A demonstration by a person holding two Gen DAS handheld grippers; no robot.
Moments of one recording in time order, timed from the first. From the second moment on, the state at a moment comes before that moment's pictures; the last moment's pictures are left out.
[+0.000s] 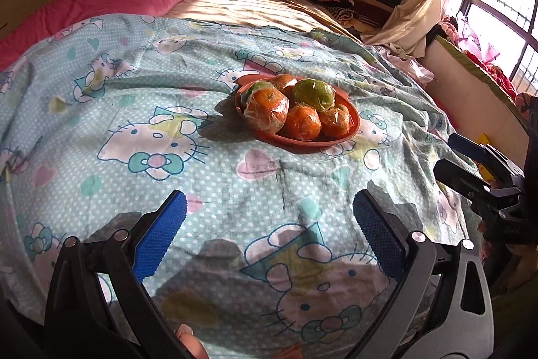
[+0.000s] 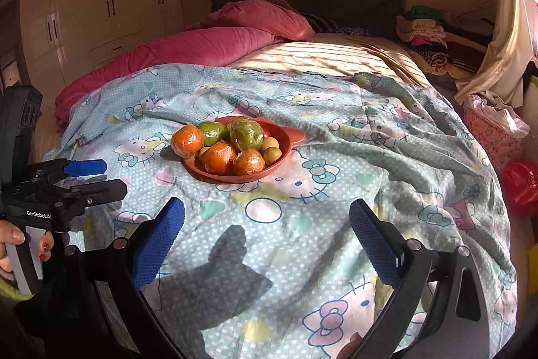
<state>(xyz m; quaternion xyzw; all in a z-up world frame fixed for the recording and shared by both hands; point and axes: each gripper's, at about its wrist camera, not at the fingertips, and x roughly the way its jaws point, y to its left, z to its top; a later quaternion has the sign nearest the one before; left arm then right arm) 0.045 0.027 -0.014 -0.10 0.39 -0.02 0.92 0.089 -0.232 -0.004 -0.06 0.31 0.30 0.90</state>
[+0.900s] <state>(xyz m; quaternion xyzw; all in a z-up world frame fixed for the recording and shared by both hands) 0.037 0.018 -0.024 -0.09 0.39 0.01 0.92 0.077 -0.223 -0.026 -0.08 0.33 0.30 0.89</state>
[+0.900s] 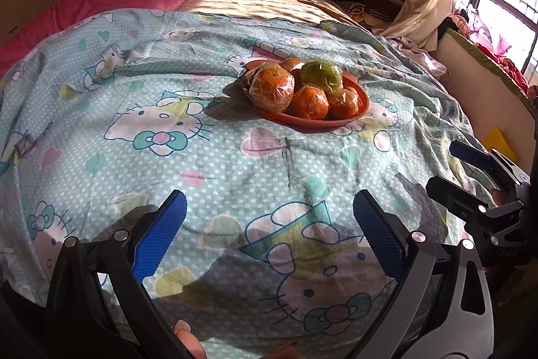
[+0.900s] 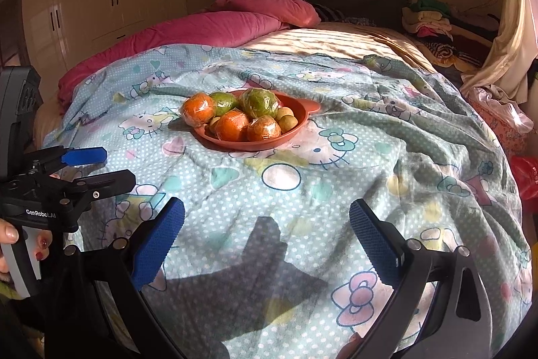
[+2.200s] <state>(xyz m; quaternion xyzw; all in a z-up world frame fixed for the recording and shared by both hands) 0.036 0.020 -0.022 -0.09 0.39 0.02 0.92 0.077 -0.221 -0.028 -0.08 0.33 0.31 0.89</state>
